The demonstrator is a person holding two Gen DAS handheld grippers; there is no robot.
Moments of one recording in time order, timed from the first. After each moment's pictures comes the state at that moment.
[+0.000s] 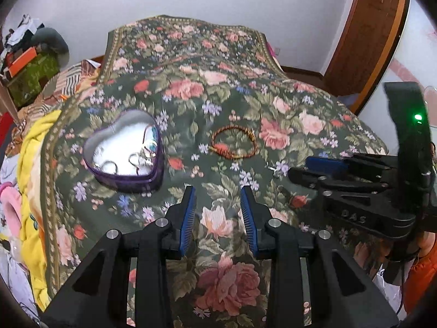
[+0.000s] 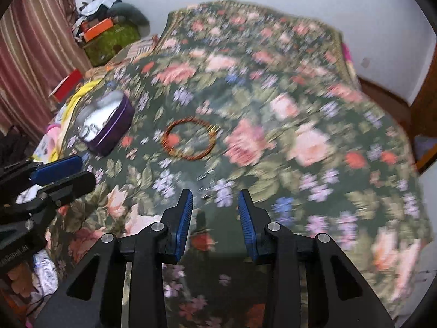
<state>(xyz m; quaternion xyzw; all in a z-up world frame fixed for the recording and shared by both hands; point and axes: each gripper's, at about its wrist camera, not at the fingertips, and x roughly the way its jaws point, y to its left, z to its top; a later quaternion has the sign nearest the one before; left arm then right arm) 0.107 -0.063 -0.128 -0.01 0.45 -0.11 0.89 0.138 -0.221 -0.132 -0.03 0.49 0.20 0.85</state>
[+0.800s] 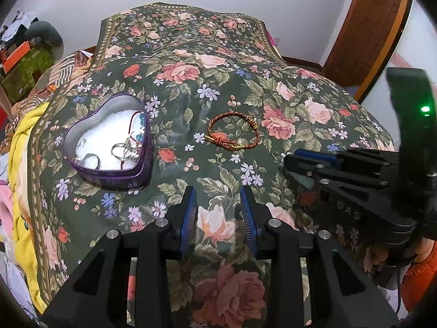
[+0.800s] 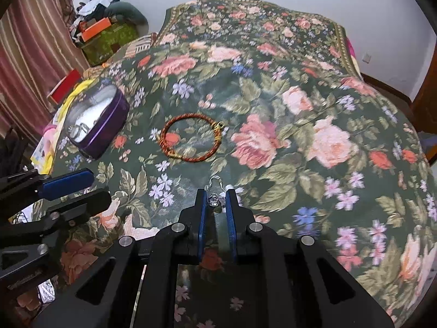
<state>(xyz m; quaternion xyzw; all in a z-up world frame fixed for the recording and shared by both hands) 0.124 -0.070 -0.149 -0.01 0.47 -0.12 0.87 0.144 -0.214 -0.143 -0.03 0.48 0.20 0.85</state>
